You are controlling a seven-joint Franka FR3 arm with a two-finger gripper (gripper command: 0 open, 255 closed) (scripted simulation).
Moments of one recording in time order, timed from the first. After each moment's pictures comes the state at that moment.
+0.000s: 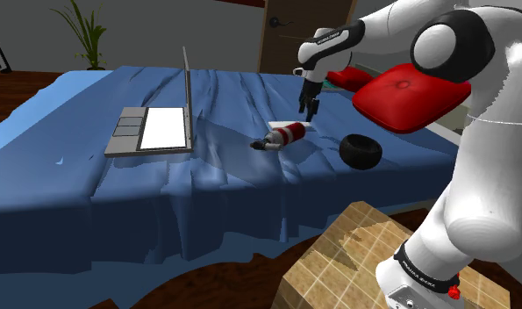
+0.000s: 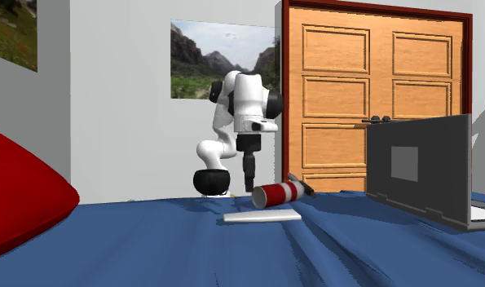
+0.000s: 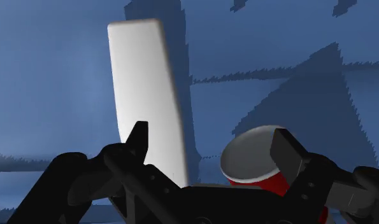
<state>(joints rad) 0.07 0.33 -0.50 -1.77 0.18 2.03 -1.45</state>
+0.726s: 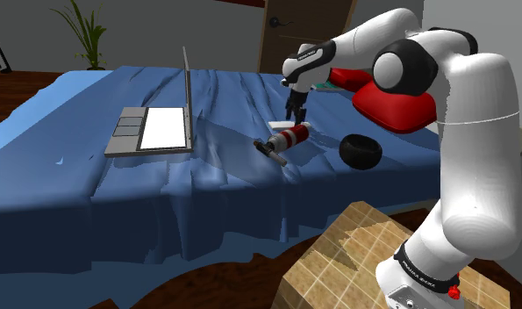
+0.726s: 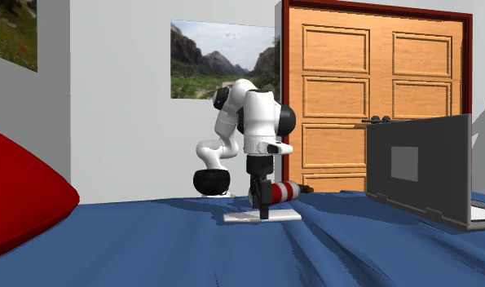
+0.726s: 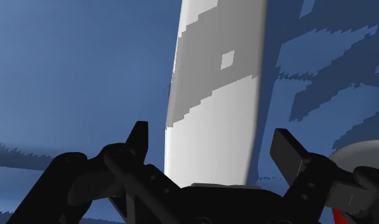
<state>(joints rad) 0.00 0.56 -0.43 -1.58 0.27 2.07 -1.60</state>
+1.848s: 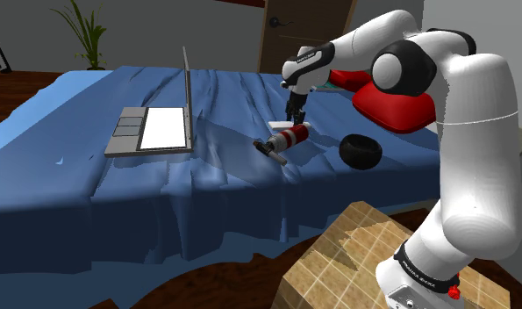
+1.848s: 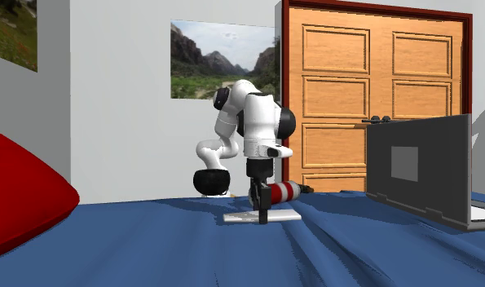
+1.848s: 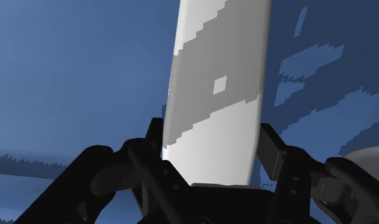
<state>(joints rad) 0.00 0.56 -0.43 -1.59 0.27 2.09 -1.61</state>
